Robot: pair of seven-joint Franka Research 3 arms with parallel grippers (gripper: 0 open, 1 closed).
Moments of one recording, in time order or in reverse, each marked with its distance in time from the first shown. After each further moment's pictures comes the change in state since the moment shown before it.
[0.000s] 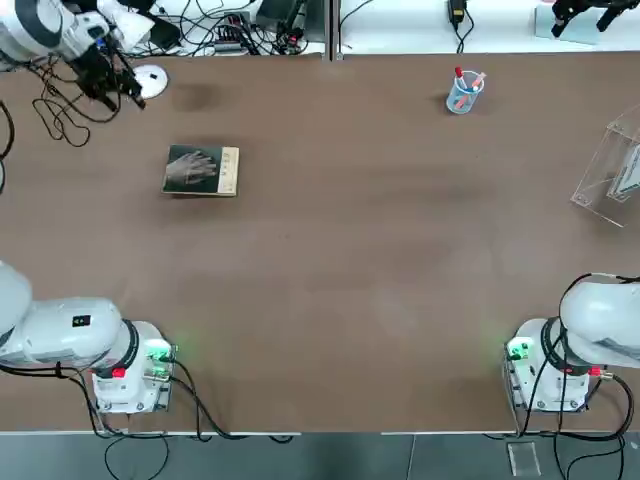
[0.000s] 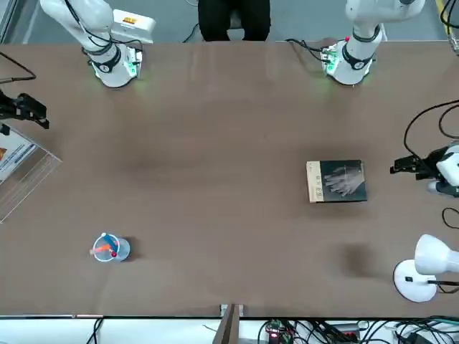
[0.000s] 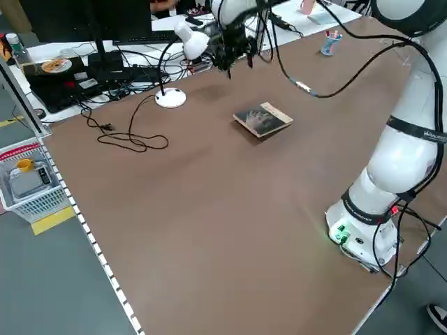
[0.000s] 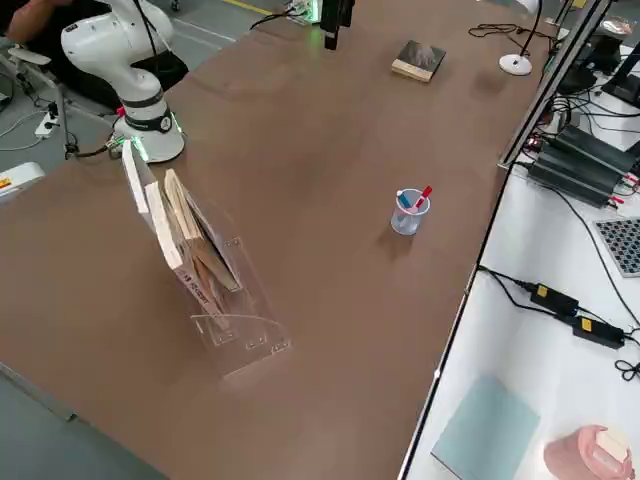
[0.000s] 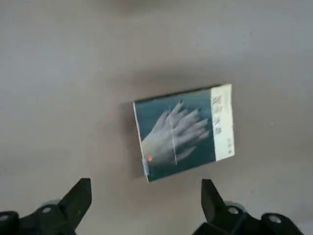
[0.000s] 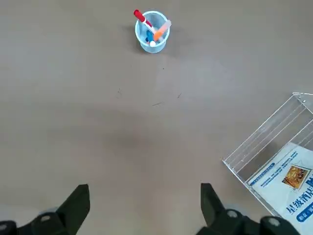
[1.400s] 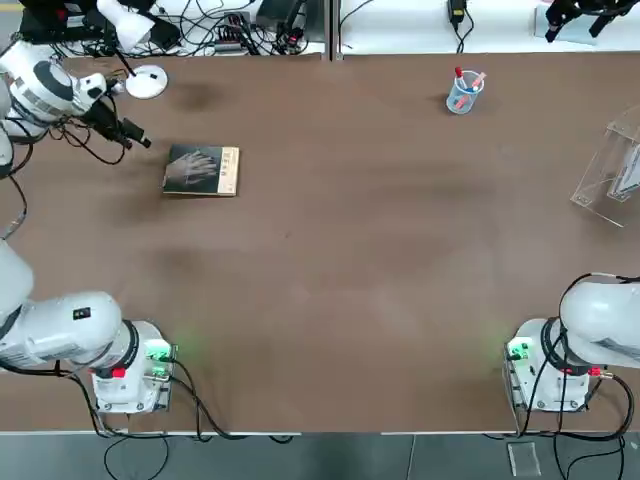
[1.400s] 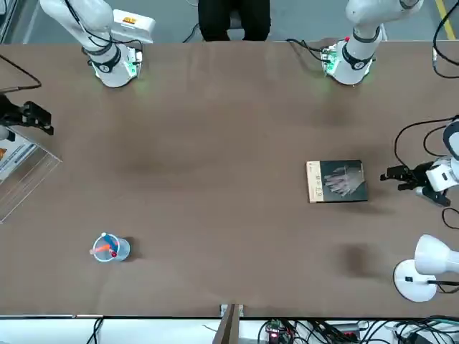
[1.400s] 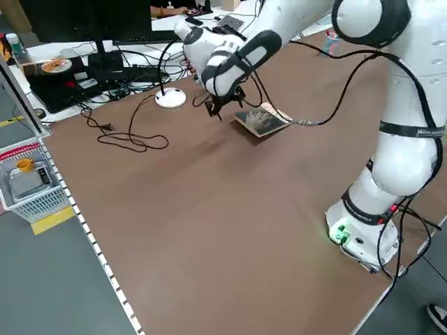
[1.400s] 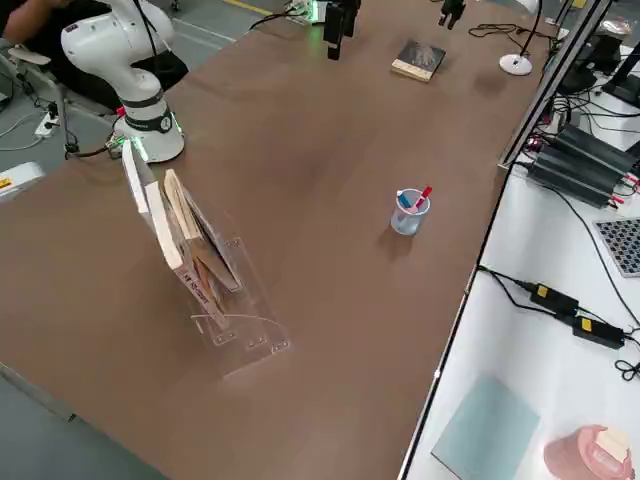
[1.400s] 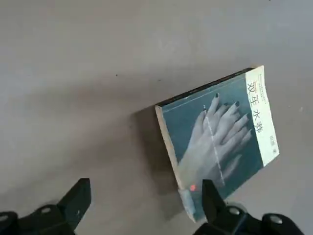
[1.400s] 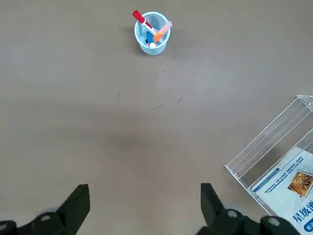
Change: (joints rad) left arm 0.134 0.220 0.001 -0.092 -0.285 0.221 0.536; right arm 0.001 0.002 0.000 -0.047 0.001 0.051 0.002
